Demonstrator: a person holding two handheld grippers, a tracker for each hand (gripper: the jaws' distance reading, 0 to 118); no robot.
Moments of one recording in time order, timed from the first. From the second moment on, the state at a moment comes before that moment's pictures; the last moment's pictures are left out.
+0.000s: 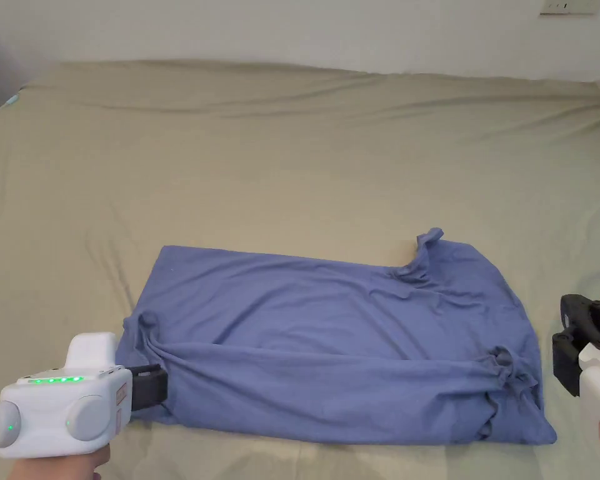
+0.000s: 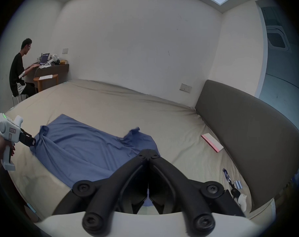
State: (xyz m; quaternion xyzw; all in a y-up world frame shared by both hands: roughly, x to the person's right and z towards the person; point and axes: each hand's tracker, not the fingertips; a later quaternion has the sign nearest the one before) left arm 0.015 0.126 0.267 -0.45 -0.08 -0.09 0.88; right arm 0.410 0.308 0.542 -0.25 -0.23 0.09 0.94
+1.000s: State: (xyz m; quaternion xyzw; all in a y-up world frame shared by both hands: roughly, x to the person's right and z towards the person) left arm 0.015 0.131 0.281 -0.44 -0.11 -0.08 0.89; right arm 0.534 0.109 0.474 -0.53 -0.21 -0.12 0.82
